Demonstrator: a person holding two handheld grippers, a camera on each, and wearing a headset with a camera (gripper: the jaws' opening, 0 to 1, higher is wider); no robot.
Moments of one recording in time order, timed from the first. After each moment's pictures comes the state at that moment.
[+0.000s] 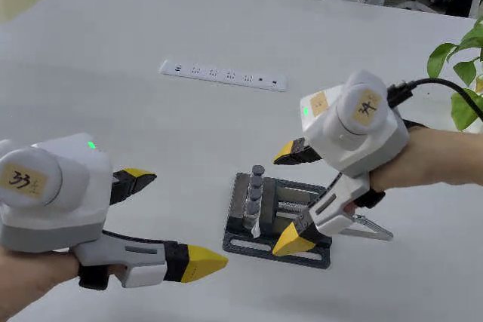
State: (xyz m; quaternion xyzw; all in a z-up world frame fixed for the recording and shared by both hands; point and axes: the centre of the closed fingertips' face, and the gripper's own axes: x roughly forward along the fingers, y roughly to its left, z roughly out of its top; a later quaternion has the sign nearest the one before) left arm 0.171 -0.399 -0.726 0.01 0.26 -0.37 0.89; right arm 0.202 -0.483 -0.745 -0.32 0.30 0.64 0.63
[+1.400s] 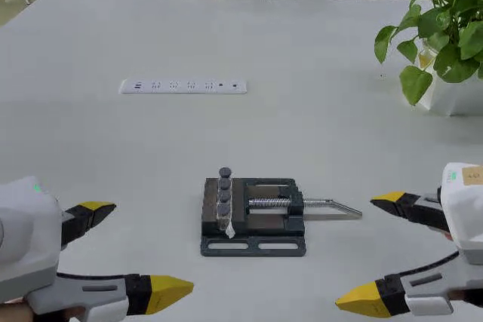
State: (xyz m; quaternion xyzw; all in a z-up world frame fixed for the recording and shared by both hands) left arm 0.154 -0.394 -0.733 0.03 0.28 -0.36 0.89; right arm 0.150 -0.616 -0.761 -0.13 0.32 0.48 0.81
